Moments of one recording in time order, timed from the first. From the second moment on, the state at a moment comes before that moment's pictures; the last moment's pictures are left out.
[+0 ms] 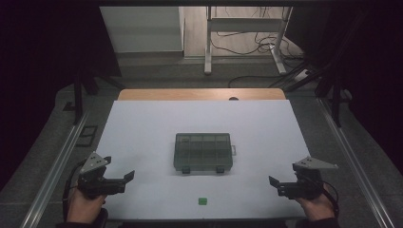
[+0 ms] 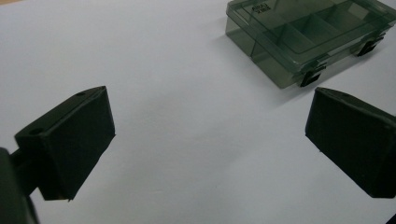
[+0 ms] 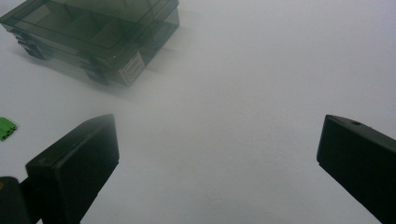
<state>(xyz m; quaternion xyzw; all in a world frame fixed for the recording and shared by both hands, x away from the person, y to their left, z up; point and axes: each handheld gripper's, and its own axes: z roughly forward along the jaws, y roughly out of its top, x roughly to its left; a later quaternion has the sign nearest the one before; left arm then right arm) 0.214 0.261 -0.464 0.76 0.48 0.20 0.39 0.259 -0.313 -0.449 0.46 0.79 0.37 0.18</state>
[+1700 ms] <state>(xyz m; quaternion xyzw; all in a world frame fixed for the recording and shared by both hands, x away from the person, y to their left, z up) 0.228 0.255 -0.463 0.76 0.49 0.15 0.40 0.267 -0.295 -0.451 0.41 0.81 0.38 0.17</state>
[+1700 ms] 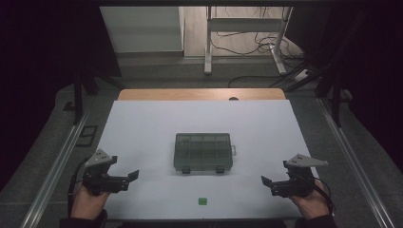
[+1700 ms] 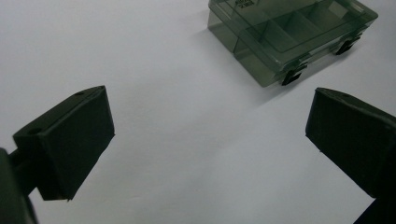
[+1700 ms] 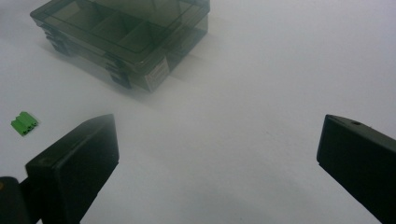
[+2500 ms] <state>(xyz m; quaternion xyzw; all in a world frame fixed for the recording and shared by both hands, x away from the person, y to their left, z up) 0.250 0.233 -0.466 0.78 0.47 0.13 0.40 0.284 -0.279 -0.451 0.40 0.81 0.39 0.16</state>
